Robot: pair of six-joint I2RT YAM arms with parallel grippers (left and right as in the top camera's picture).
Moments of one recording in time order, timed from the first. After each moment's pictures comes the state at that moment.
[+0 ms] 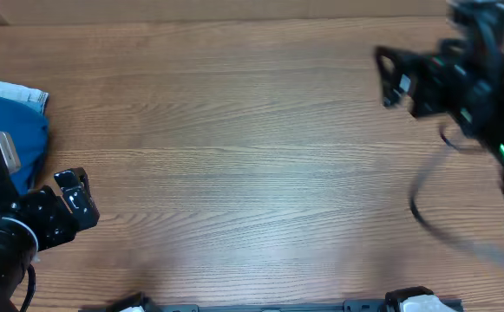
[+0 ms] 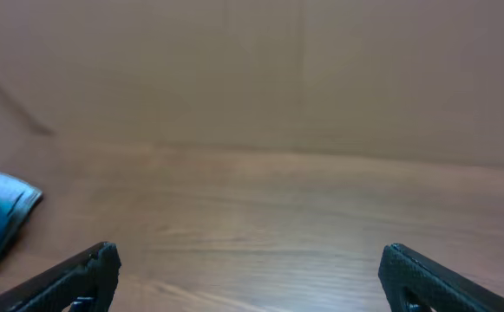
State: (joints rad) left arm 0.38 1.10 2.02 -1.69 0.17 -0.05; right arm 0.17 1.26 1.99 -1.14 -0.09 0.11
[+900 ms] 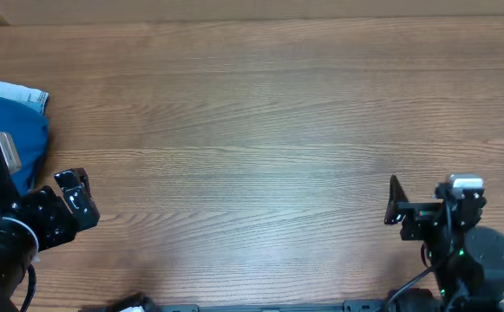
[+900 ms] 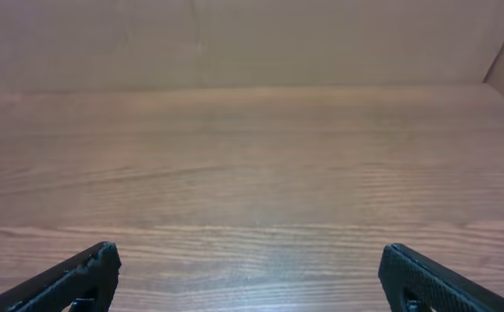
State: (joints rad) left arm 0.38 1.10 2.02 -1.69 0.17 -0.05; right arm 0.01 0.31 0.63 -0.67 -0.01 0.02
